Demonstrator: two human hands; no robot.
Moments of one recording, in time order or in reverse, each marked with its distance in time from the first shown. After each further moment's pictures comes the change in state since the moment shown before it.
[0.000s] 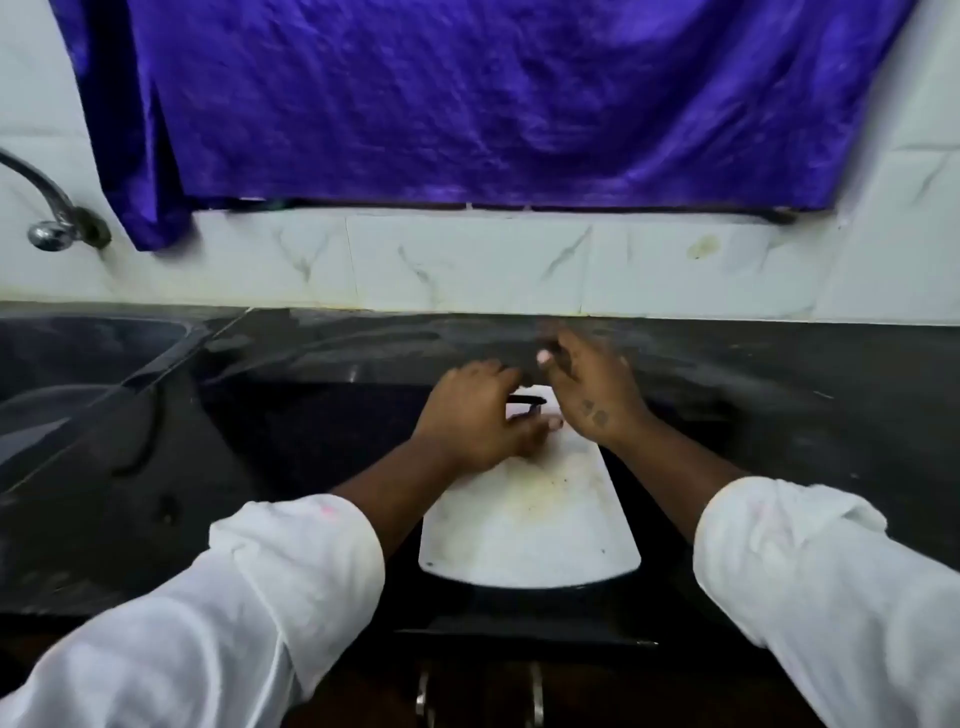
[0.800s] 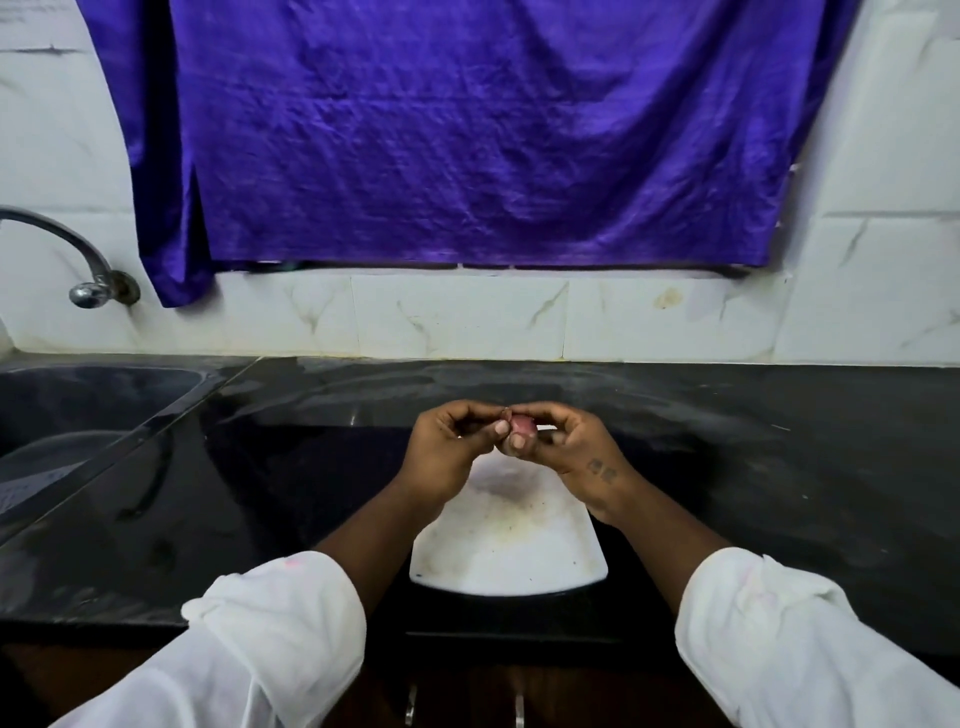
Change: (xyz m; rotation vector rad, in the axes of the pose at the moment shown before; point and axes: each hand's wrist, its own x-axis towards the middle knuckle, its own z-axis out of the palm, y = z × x) left_hand -0.034 0.019 -0.016 -1.206 0.173 -0.310; right_hand -0.056 -0.009 -0.020 1.012 -0.207 0.182
